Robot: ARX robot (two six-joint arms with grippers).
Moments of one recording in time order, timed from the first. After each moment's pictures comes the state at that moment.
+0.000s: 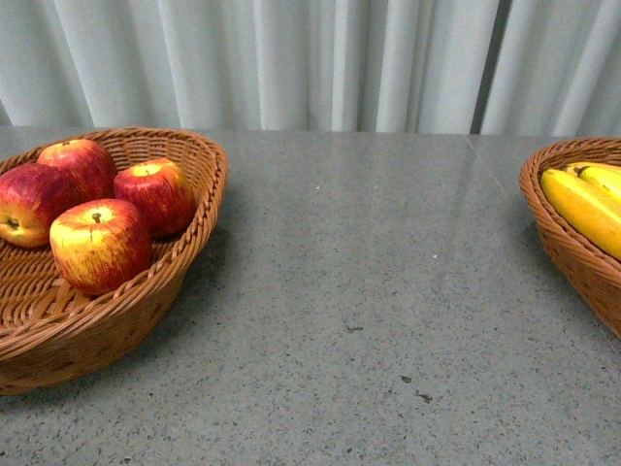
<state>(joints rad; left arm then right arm) 0.00 0.01 0.01 0.00 0.00 0.00 0.00 0.27 0.06 0.20 0.00 -0.01</state>
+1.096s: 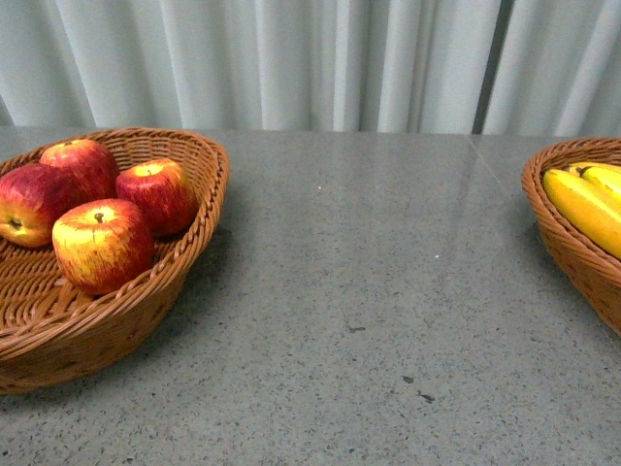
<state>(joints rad) 0.00 0.01 0.01 0.00 0.00 0.00 0.00 0.00 0.01 0.00 0.00 -0.01</state>
